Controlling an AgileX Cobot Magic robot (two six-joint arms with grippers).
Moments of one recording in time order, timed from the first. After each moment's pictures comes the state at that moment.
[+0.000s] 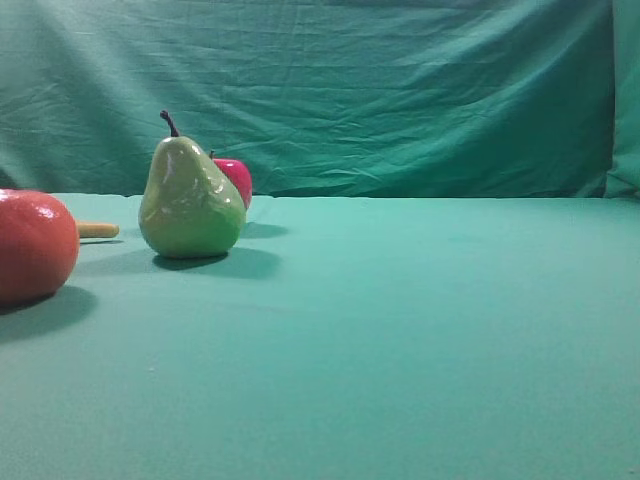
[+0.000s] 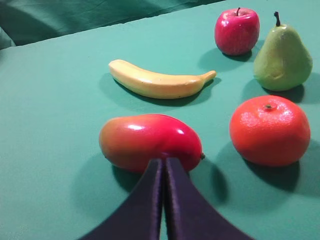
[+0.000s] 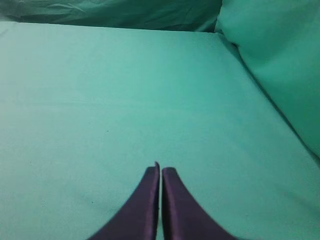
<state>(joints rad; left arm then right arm) -0.19 -0.01 0.02 0.19 0.36 -0.07 0.01 -0.01 0.03 0.01 0.39 -0.06</state>
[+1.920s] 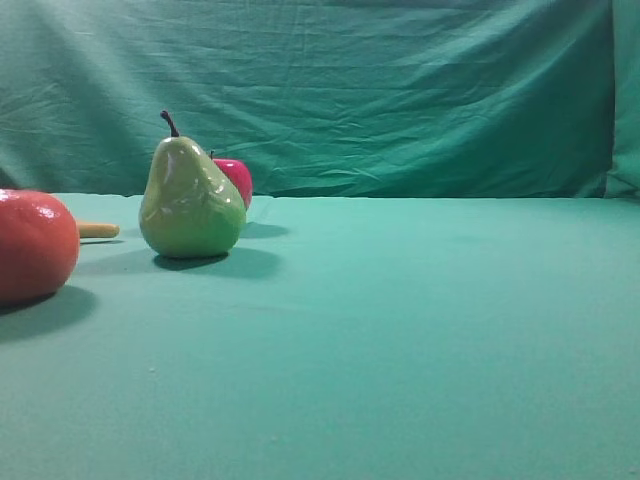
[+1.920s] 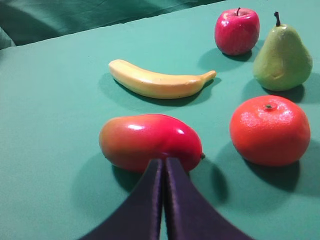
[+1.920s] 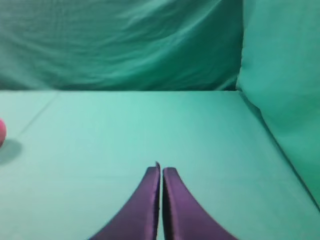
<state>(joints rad) -0.19 -0.01 0.02 0.19 0.36 -0.07 0.25 0.60 -0.44 0.12 0.40 -0.19</state>
